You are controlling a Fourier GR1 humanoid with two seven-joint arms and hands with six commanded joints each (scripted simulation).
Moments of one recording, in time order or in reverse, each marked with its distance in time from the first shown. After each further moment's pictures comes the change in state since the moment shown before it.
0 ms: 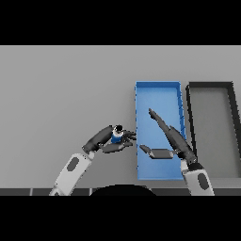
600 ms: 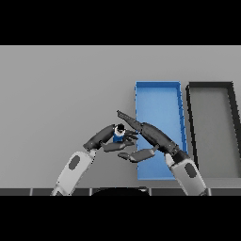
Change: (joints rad) left arm -0.001 -0.026 0.040 -0.002 -0.020 -0.055 0.019; right arm -0.290 0.055 0.145 0.052 -0.087 0.128 0.200
